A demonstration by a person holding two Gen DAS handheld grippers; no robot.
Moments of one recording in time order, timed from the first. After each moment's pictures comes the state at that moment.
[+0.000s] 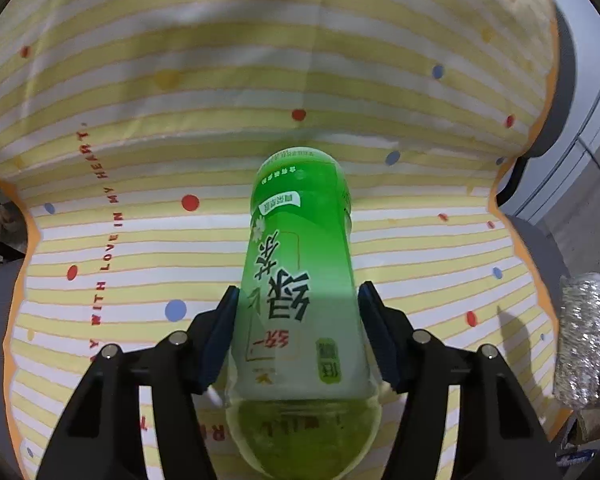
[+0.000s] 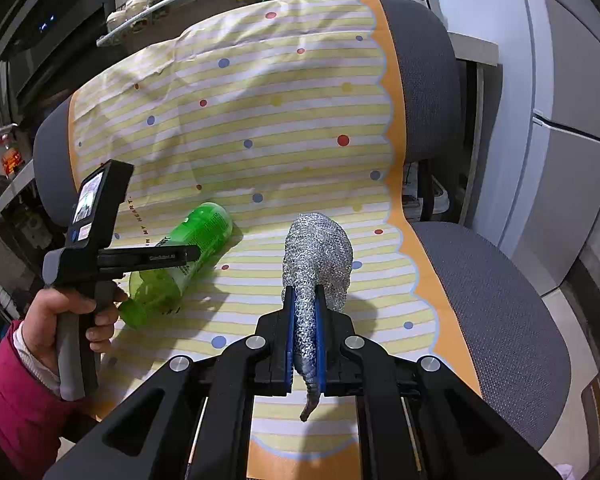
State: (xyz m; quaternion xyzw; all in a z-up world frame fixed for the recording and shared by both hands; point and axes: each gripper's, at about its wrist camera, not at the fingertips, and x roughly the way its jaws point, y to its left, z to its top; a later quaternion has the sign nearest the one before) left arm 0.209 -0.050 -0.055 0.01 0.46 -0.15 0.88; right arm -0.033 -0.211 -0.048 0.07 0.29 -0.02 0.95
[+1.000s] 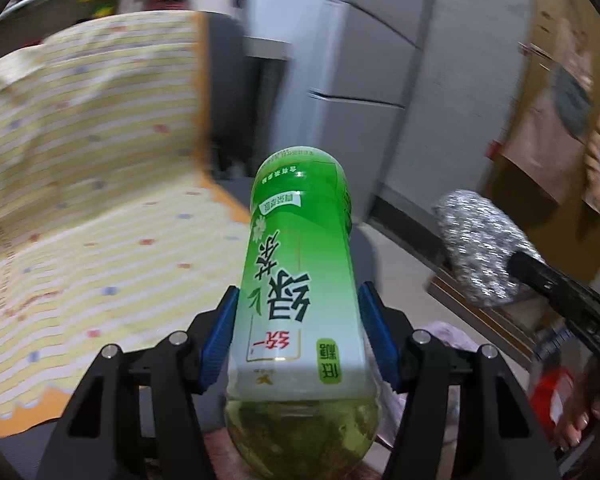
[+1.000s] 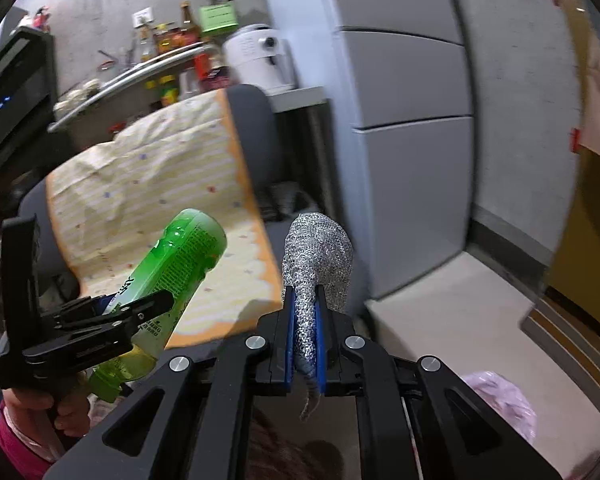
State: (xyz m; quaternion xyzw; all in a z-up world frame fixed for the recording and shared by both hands) left arm -0.094 -0.185 0.001 0.08 0.33 -0.43 0.84; right arm -0.295 -0.293 -0.022 0.13 0.21 -0.20 0.95
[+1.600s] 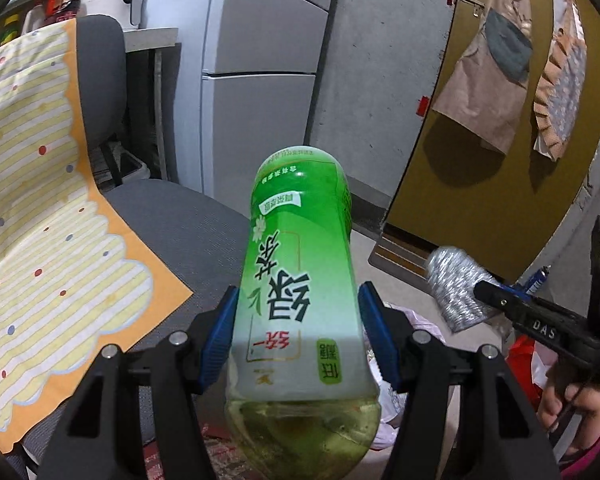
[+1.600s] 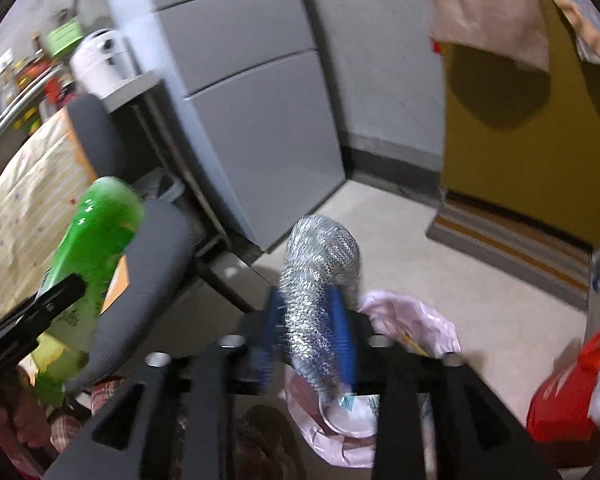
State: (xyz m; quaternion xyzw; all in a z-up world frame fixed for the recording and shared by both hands) left arm -0.139 -0.272 -0.022 0.13 0.33 -0.51 0.78; right arm -0.373 -0.389 -0.085 0.27 0.26 -0.36 0.86
